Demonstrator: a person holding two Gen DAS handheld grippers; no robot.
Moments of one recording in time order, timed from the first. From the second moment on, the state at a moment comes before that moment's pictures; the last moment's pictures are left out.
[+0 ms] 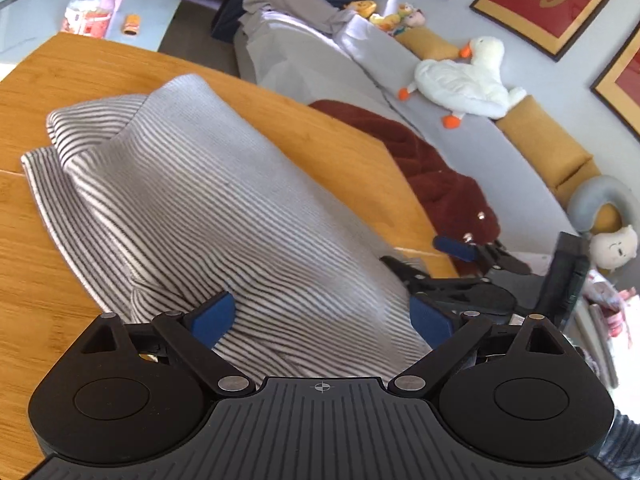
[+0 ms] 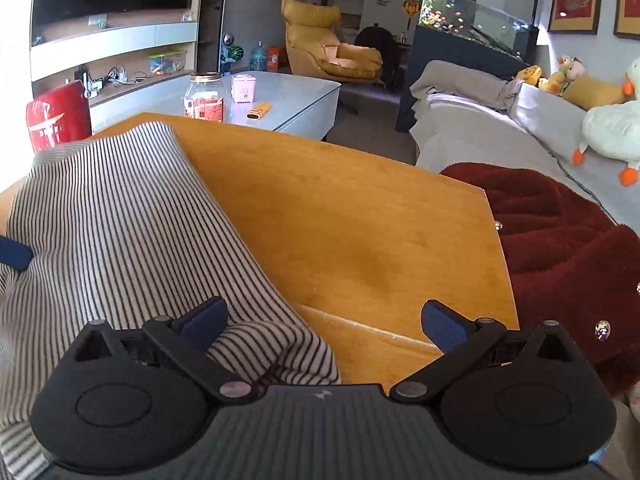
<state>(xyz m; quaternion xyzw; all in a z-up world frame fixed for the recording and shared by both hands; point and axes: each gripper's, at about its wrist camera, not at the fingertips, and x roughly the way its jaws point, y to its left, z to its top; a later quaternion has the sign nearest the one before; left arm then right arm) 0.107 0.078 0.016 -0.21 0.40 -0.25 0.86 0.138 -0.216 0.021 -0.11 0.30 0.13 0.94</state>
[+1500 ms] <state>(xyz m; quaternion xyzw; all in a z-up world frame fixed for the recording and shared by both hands) 0.061 0.101 0.022 -0.02 0.38 -0.15 0.91 0.095 -0.167 0.029 -0.10 0.31 0.26 0.91</state>
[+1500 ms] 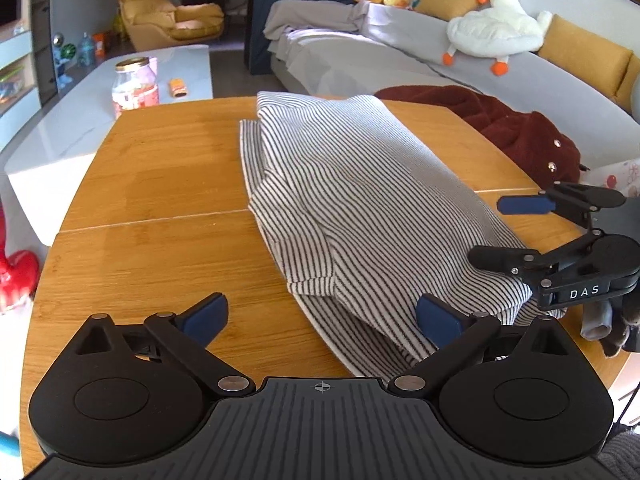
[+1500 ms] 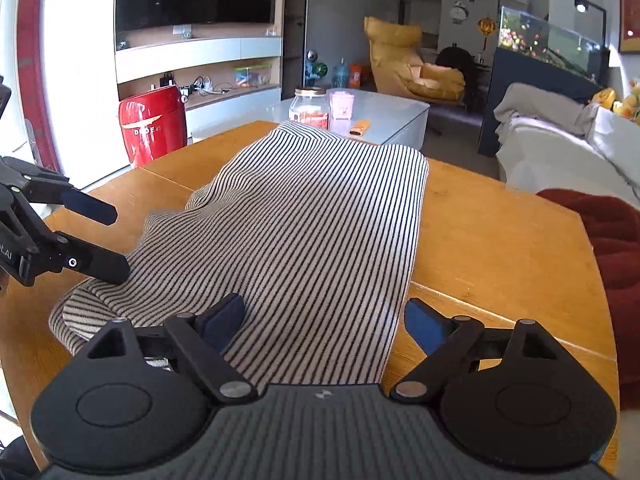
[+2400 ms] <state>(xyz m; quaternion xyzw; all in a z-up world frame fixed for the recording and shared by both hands) 0.040 0.130 0.039 -0.04 0.36 -0.19 0.91 0.074 -0.130 0.045 -0.09 0.34 0.39 0.85</state>
